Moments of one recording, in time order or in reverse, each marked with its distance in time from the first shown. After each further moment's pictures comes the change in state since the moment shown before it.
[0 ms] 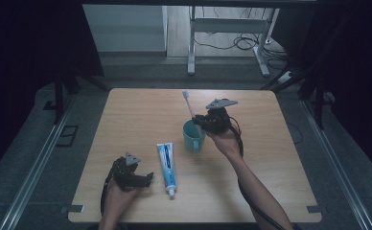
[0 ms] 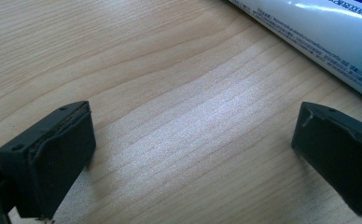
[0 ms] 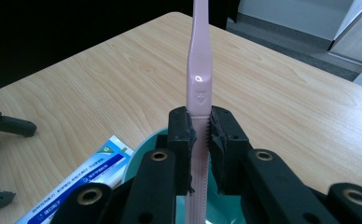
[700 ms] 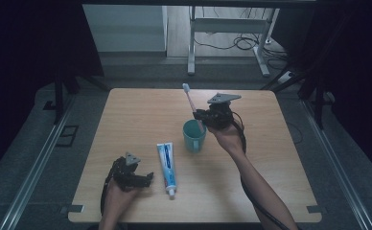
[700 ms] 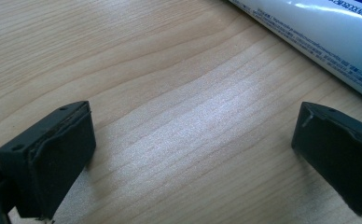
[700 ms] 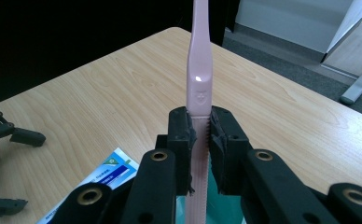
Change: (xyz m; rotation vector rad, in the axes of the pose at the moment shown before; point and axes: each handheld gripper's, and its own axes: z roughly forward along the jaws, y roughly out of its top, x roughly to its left) left arm 0.000 0.000 0.000 0.001 0.001 0.001; right arm 0.005 0.022 -0.018 -0.022 -0.009 -0.024
